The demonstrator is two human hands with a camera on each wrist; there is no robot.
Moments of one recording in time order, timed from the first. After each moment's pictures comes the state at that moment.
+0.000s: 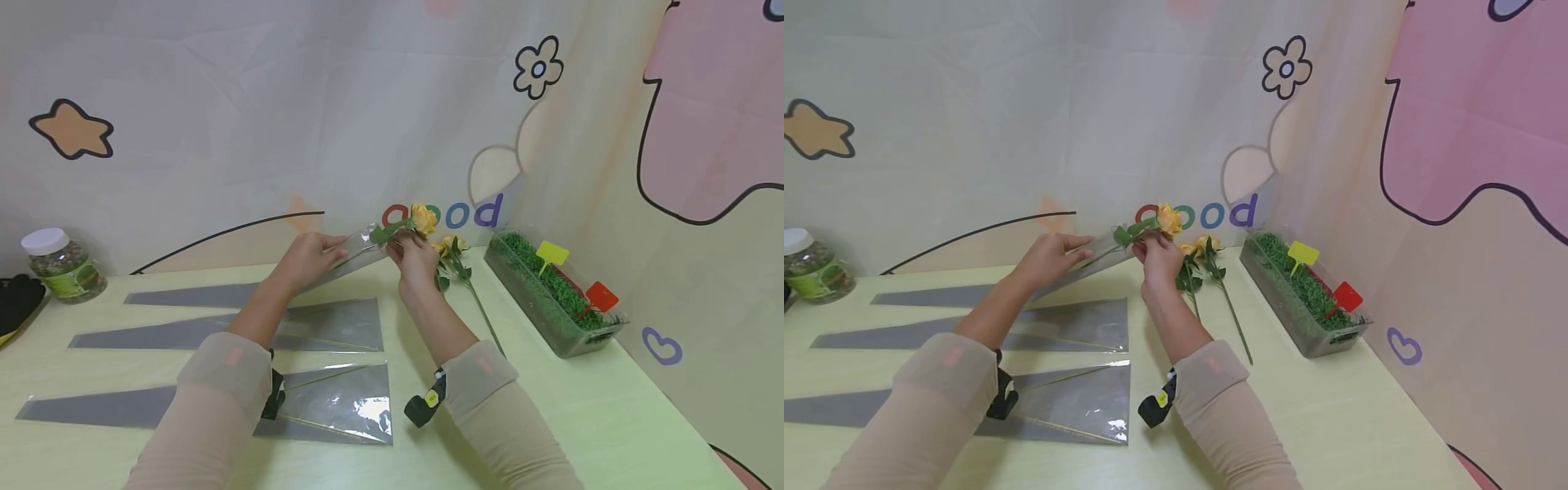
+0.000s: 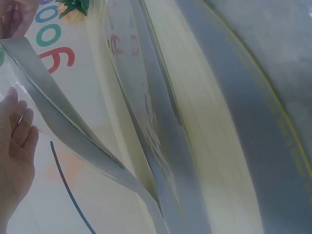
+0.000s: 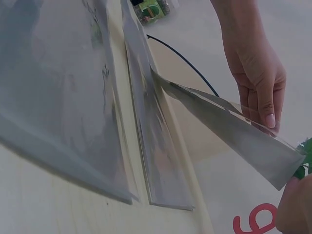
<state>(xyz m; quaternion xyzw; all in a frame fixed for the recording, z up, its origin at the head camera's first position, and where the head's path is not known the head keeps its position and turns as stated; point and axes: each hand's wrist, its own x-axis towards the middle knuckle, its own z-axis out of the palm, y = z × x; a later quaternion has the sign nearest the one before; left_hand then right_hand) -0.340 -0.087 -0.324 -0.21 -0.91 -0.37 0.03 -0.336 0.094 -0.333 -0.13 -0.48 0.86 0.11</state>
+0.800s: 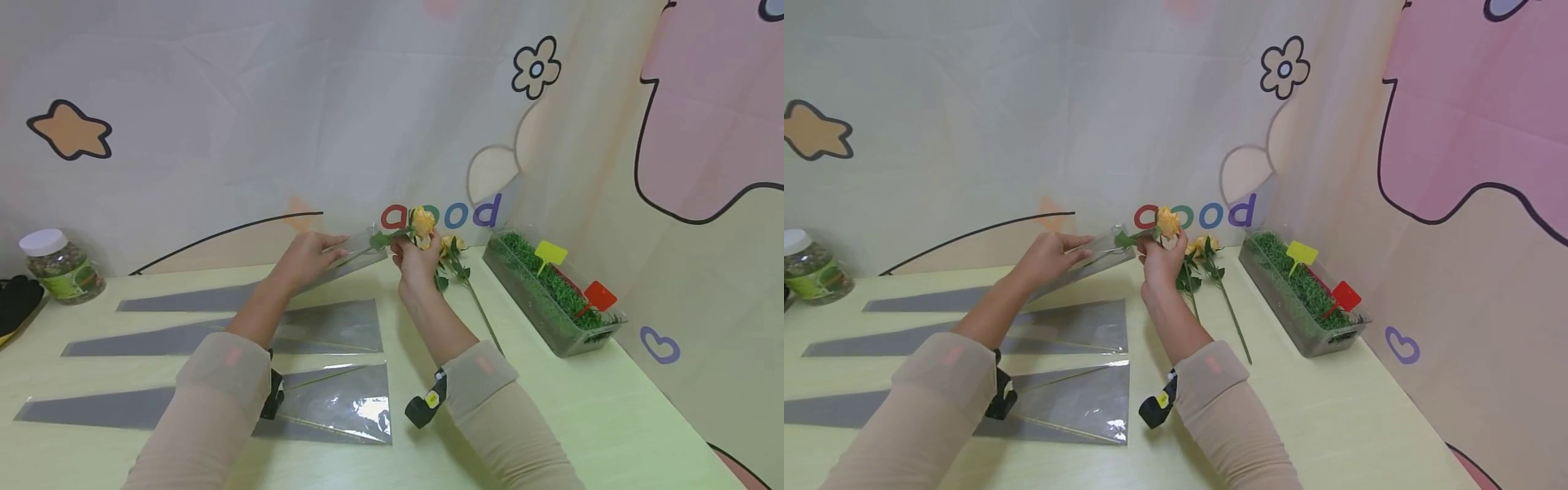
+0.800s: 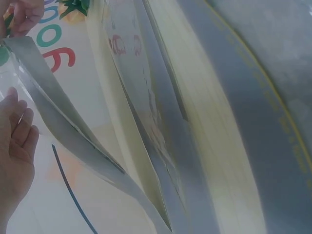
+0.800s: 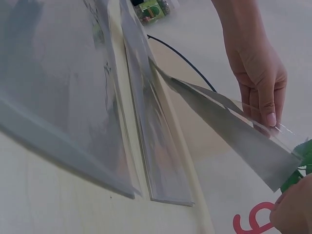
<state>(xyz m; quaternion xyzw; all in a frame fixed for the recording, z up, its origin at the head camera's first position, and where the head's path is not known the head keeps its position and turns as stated) -0.338 -0.086 -0.321 -0.21 -0.91 -0.37 0.03 -0.334 0.098 -0.332 -0.14 -0.51 0.84 0.12</state>
